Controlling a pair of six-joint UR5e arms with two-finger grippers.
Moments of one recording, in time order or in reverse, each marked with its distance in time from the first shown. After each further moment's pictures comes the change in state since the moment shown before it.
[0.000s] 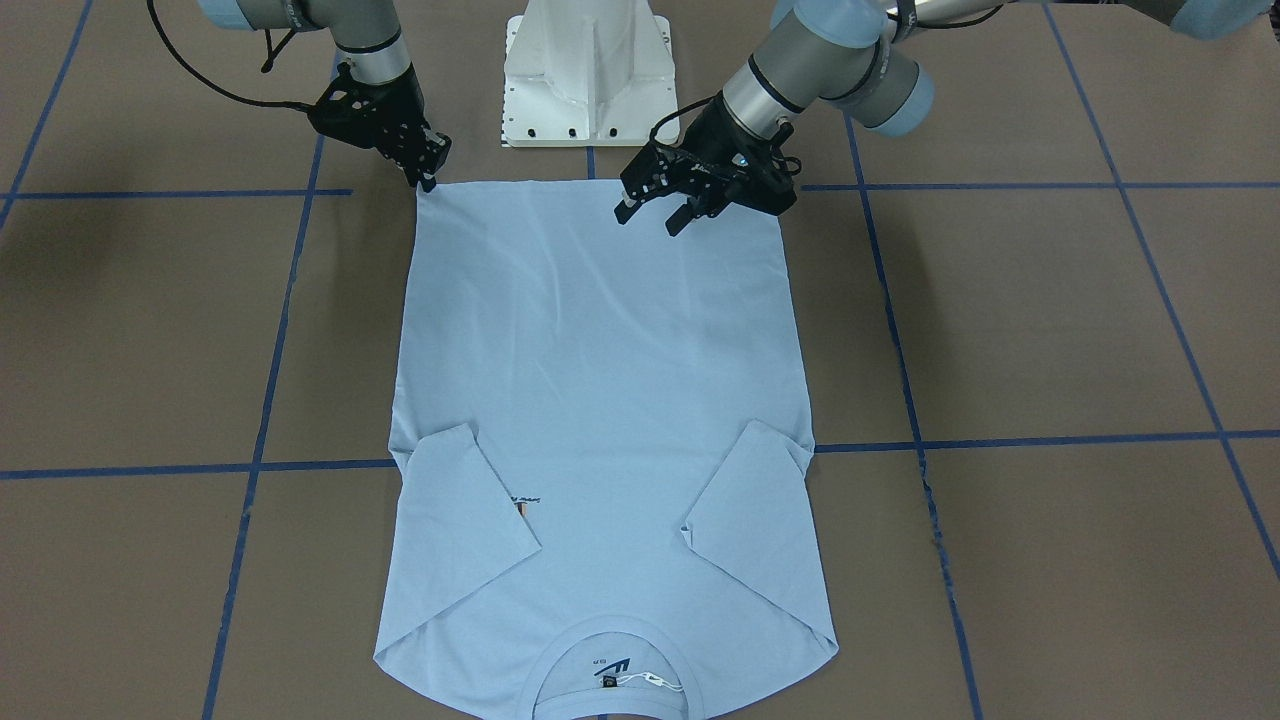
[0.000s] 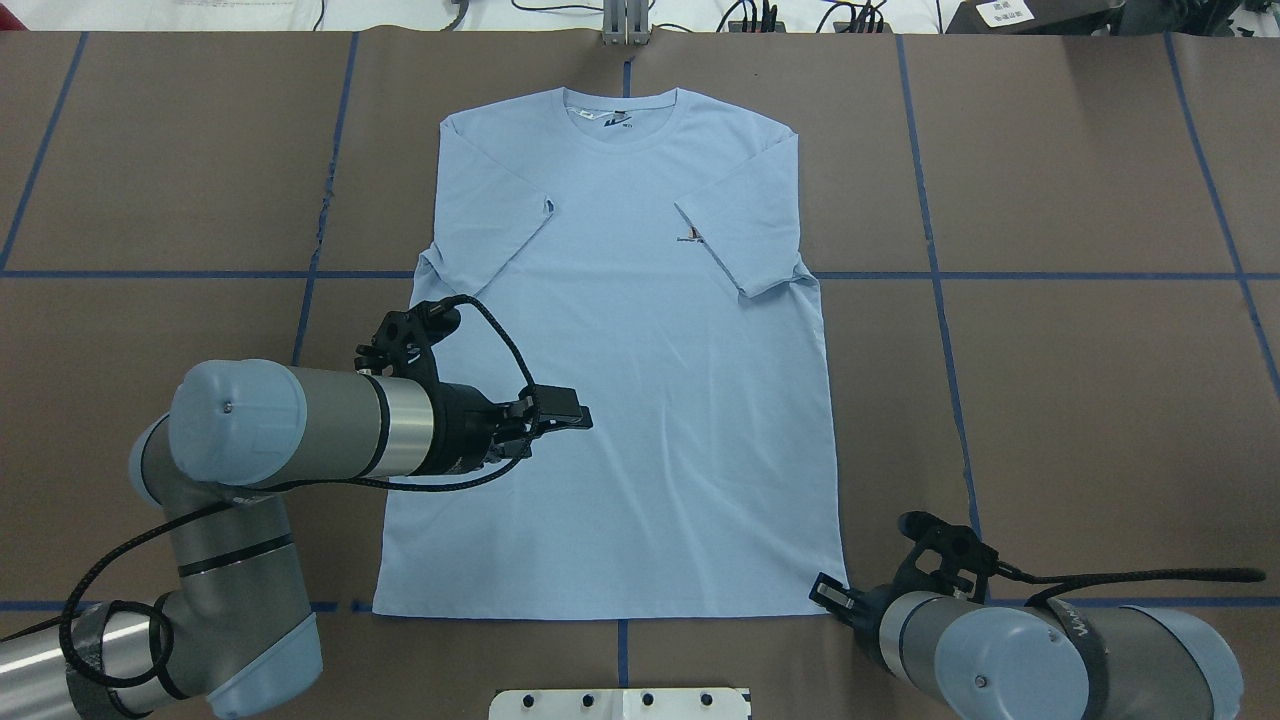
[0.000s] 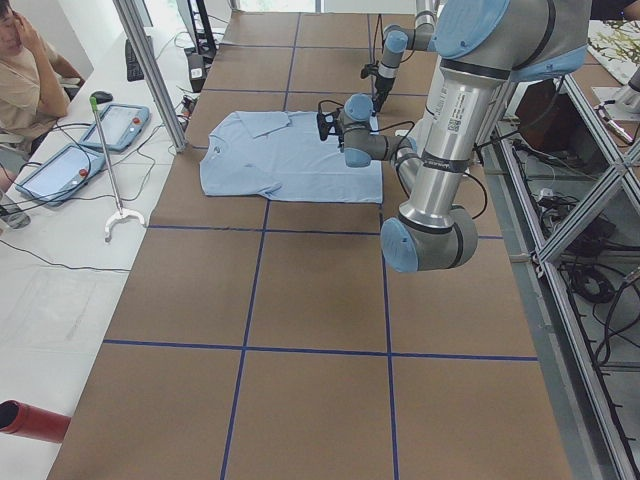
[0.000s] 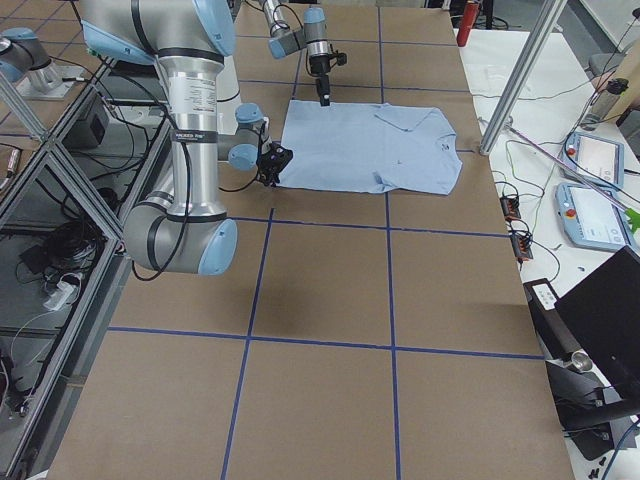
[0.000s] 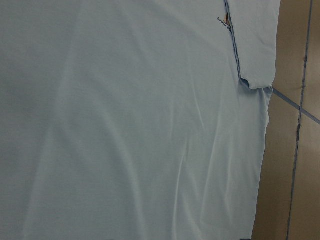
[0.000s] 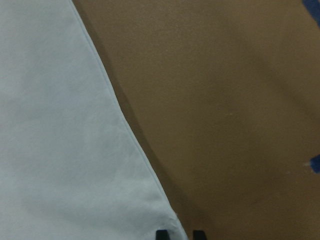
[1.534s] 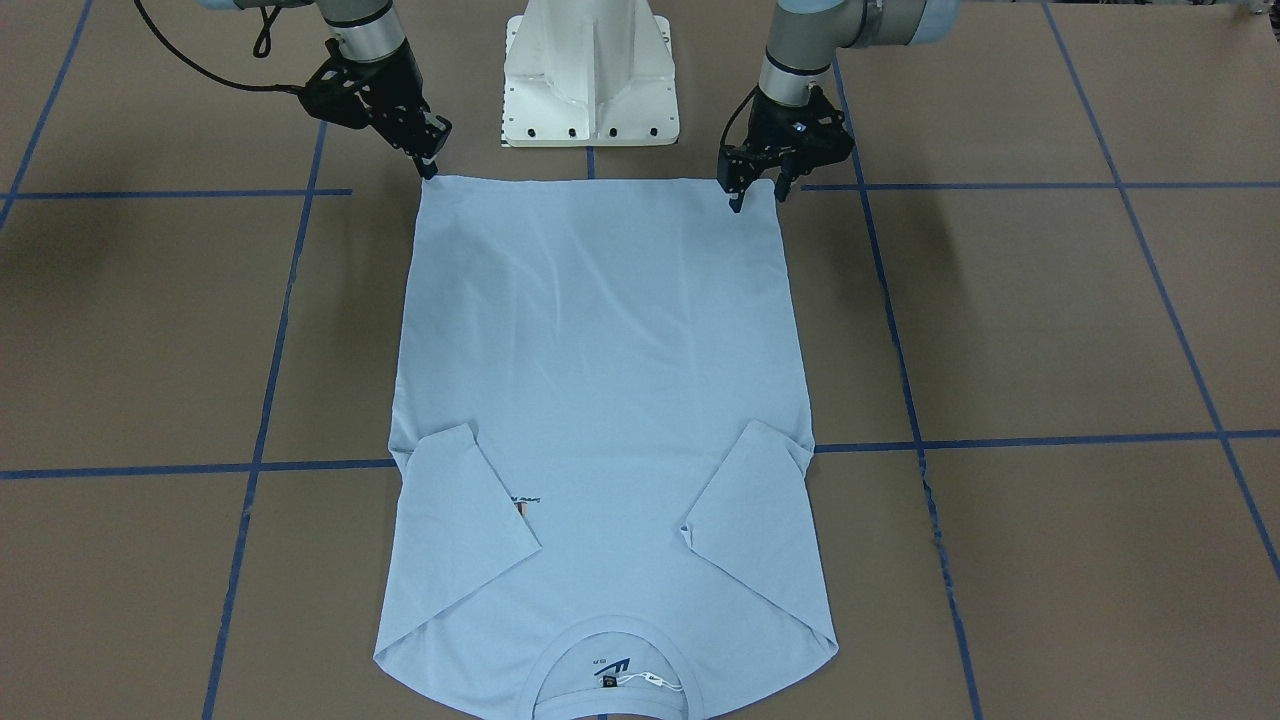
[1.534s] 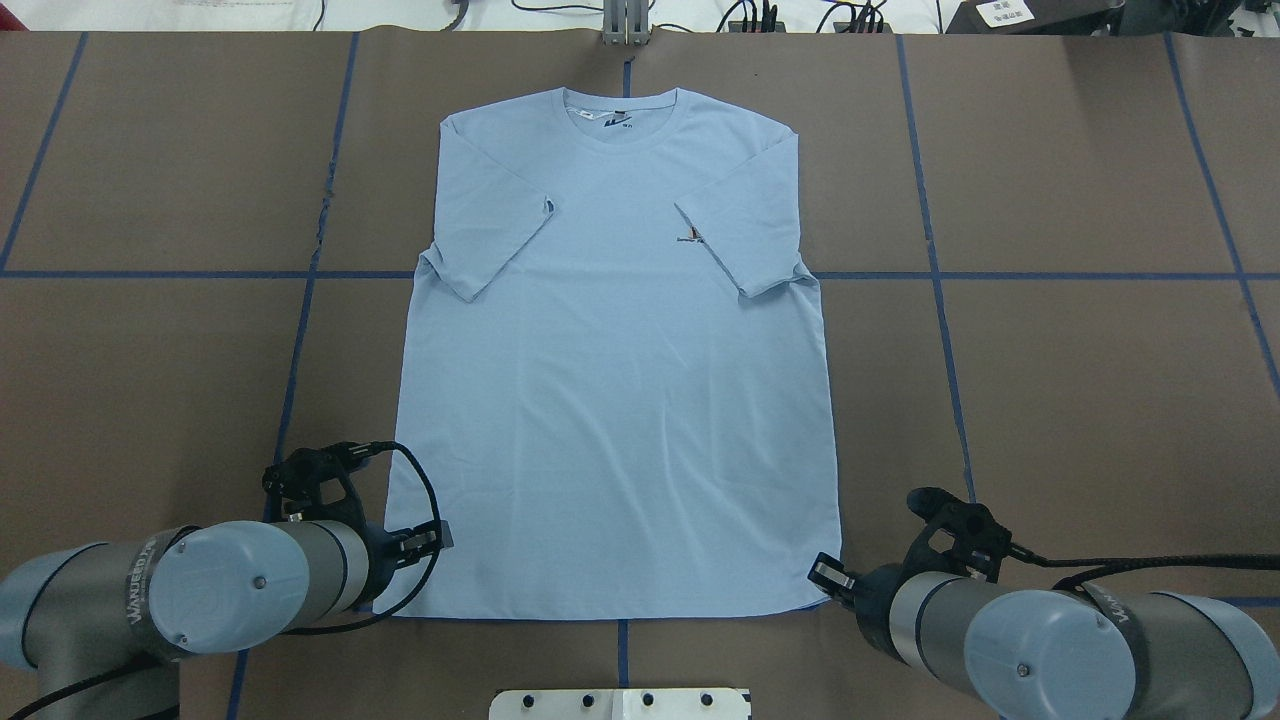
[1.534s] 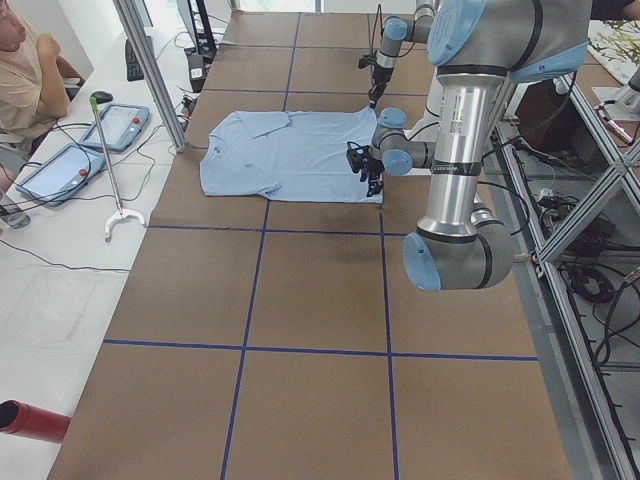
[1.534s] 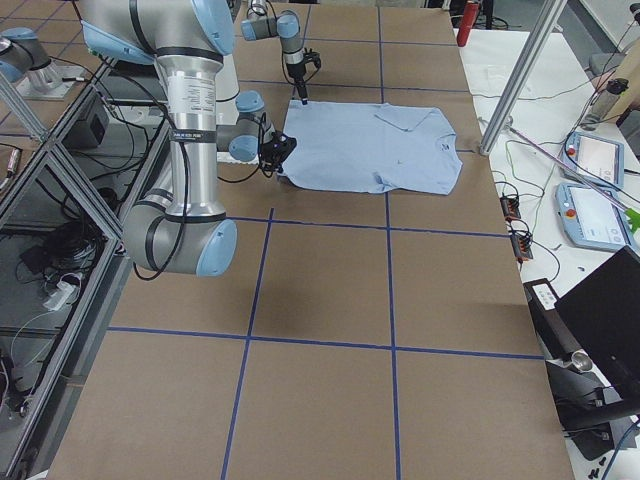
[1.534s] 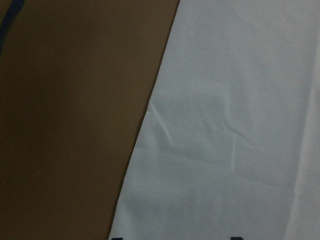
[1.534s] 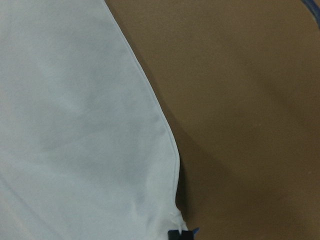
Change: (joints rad) left arm 0.211 0.224 -0.230 0.583 0.229 -0.045; right arm 0.031 -0.003 0.077 0.001 -0.006 0.000
